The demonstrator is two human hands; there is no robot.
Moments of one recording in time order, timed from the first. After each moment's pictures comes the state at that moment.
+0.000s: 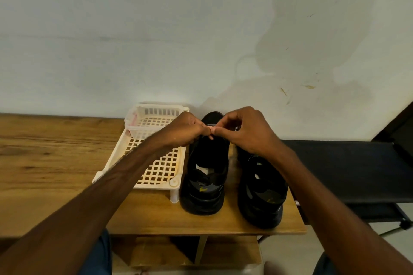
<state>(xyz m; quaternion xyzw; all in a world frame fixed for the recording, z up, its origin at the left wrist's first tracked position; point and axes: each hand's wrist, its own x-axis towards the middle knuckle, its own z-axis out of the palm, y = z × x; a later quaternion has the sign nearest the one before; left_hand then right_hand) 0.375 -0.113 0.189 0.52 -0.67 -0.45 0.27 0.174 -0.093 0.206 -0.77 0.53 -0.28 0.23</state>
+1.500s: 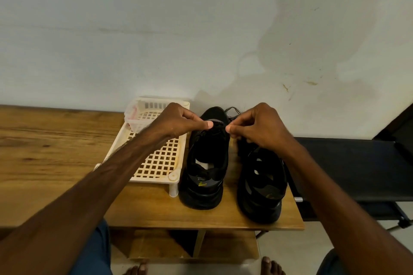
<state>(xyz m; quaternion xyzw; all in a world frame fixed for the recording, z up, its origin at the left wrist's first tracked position) 0.386 -0.115 0.184 0.58 -0.63 -0.41 0.32 0.153 -0.091 0.208 -0.72 0.58 -0.28 0.25</state>
